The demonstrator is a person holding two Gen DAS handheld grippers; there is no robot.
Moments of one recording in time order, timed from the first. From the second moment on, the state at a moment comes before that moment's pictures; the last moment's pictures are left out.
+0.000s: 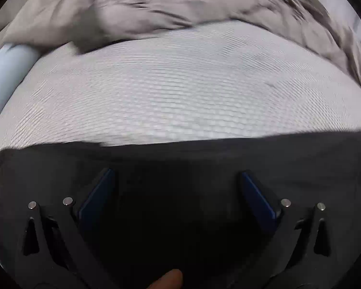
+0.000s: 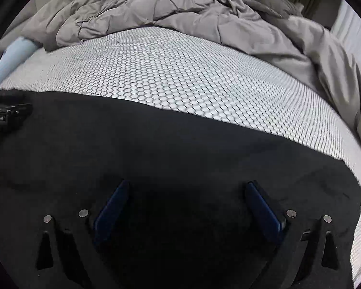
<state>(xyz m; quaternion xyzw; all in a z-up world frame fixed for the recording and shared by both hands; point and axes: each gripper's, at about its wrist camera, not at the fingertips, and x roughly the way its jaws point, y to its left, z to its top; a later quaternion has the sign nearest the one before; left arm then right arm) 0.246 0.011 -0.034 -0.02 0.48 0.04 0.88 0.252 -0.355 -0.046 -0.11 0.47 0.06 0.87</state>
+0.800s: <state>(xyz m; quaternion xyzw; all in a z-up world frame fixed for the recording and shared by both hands) 0.176 0.196 -0.001 -0.10 0.44 0.16 0.88 0.262 -0.371 -0.044 -0.11 0.47 0.06 0.87</state>
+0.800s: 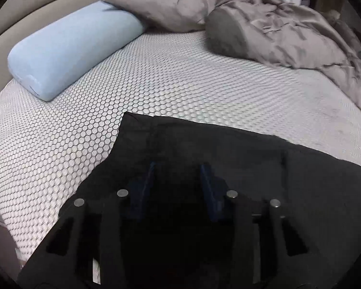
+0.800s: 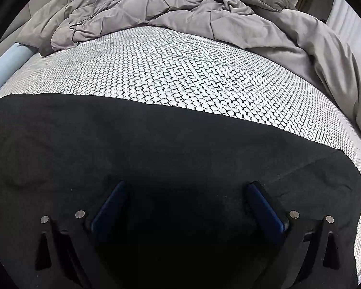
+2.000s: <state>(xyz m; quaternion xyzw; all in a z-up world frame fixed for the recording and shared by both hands) 0.161 0.013 -0.026 0.01 0.48 -0.09 0.87 0.220 -0.263 -0.025 -0.11 0.43 0.17 0.88</state>
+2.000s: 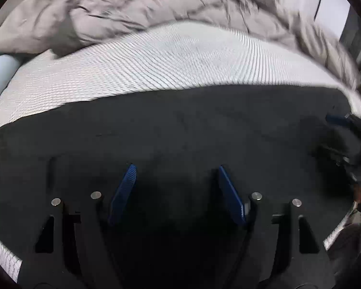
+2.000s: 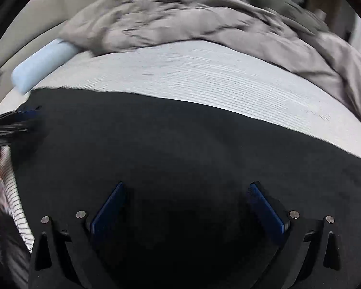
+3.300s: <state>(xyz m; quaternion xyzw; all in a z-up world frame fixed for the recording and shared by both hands) 0.116 -0.024 -0.001 0.07 0.45 -0.22 0.86 0.123 -0.509 -0.010 -0.06 0.41 -0.19 0.89</state>
